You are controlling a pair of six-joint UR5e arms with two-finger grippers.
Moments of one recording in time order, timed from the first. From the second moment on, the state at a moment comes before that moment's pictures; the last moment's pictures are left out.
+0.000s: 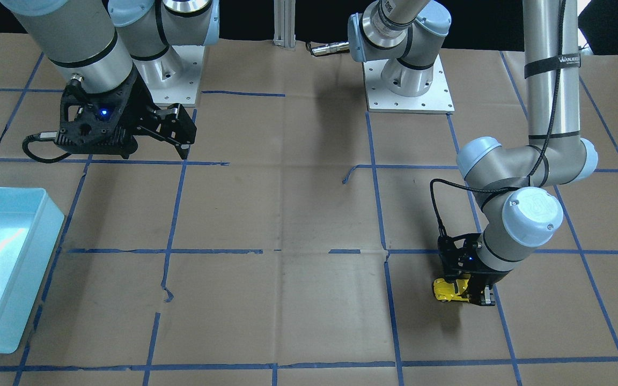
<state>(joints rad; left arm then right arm) -1.37 -2.09 -1.72 -0.83 1.66 1.81 1.63 -1.48 1.51 -1.58 -1.50 0.10</state>
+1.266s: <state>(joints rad) -1.33 -2.09 -1.72 -0.83 1.65 1.87 1.63 -1.48 1.51 -1.58 -1.50 0.10</state>
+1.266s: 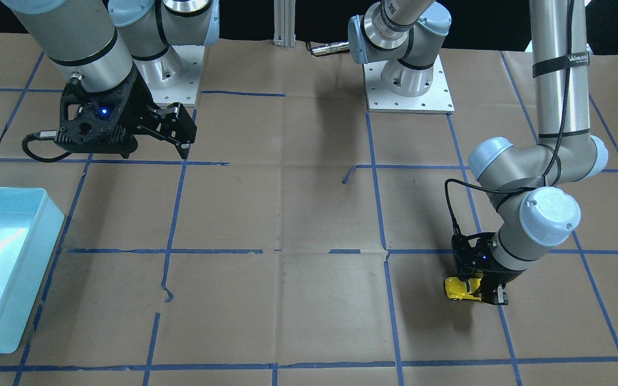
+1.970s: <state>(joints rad) -1.34 -2.01 -1.72 -0.90 1.61 1.76 1.63 -1.48 1.51 -1.58 -1.50 0.10</state>
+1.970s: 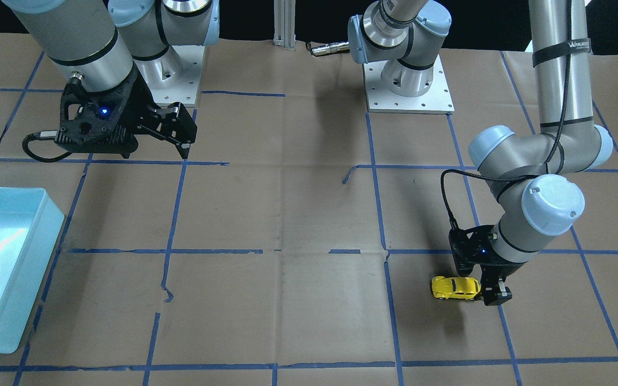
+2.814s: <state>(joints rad) -1.46 -1.66 -1.64 -1.33 1.50 0.52 1.63 -1.48 1.50 -1.58 -1.50 0.09</state>
